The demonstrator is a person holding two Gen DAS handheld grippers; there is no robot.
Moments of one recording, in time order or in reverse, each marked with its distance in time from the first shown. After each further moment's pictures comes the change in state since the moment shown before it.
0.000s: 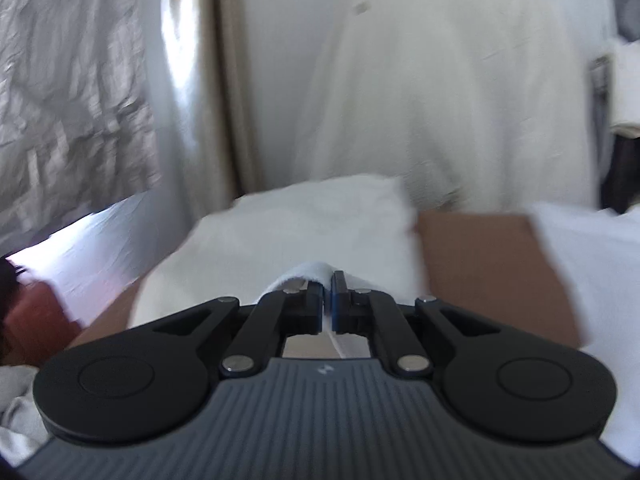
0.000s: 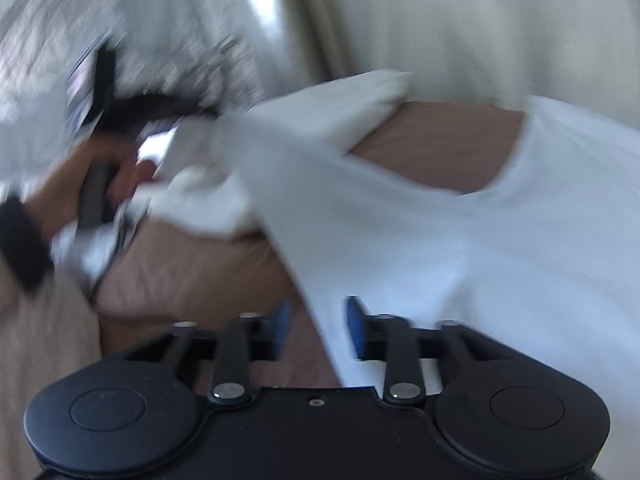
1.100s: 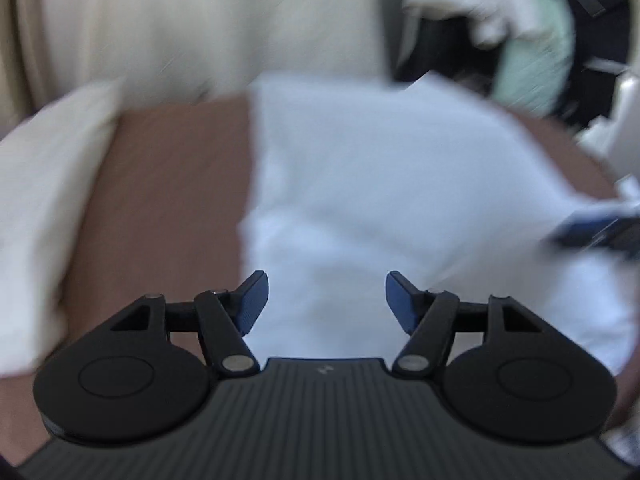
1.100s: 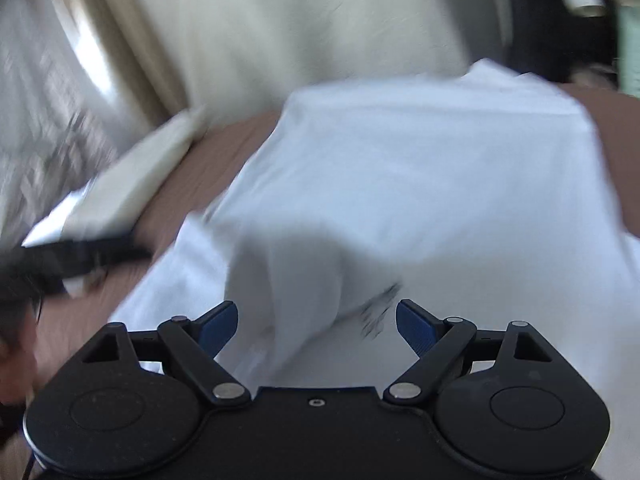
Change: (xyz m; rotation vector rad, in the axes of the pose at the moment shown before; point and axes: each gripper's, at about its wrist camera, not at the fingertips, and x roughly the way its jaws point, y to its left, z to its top) left arm -0.029 -0.227 -0.063 0.150 0.371 -0.412; right arm -0.109 -0.156 -0.013 0.259 -0.060 -0.297
